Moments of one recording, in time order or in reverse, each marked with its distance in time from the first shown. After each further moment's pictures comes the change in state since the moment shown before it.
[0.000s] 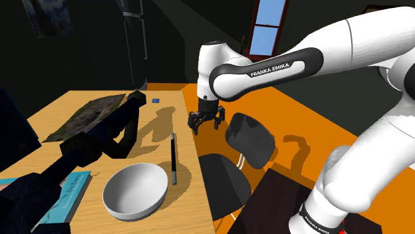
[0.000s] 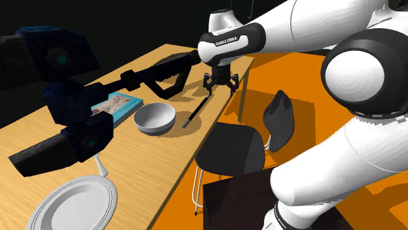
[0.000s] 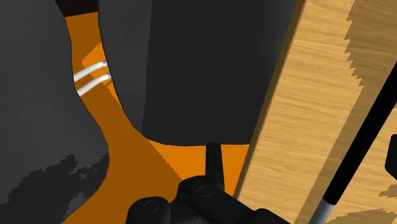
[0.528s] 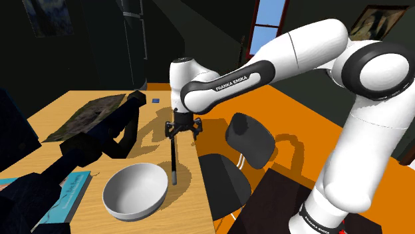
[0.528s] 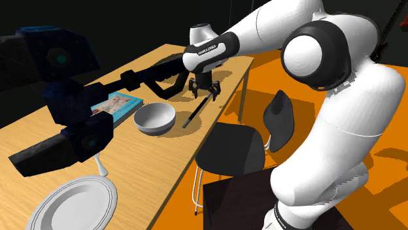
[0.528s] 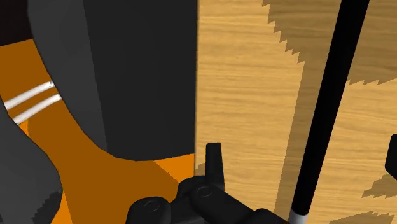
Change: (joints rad) arm 0.012 0.322 0.071 0.210 -0.096 0.071 0.297
